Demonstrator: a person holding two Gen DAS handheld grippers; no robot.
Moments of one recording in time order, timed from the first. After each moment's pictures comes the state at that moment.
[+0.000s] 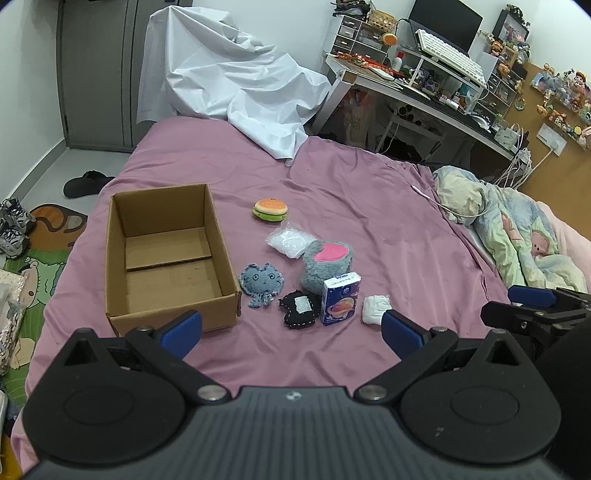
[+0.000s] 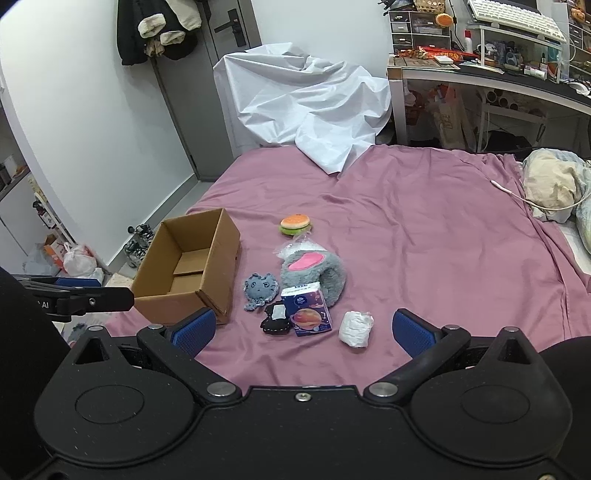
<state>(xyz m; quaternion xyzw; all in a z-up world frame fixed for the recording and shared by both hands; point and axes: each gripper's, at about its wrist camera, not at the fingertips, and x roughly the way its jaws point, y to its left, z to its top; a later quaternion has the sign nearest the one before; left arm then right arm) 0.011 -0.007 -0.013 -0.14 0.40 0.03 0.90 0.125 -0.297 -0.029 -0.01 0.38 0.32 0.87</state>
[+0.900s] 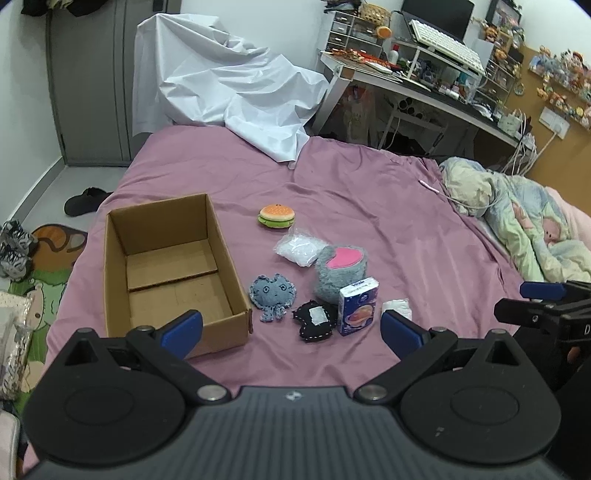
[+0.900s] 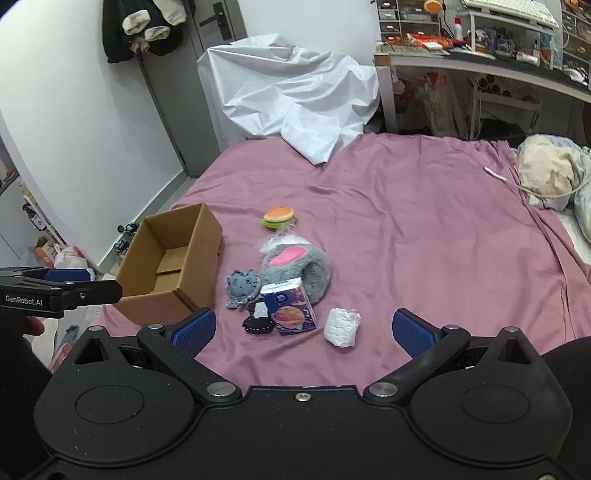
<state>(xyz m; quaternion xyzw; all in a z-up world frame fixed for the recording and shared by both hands) 0.036 -0.003 -0.030 -0.10 0.40 0.02 0.91 0.149 -0.300 -0.054 0.00 0.40 0.30 0.87</state>
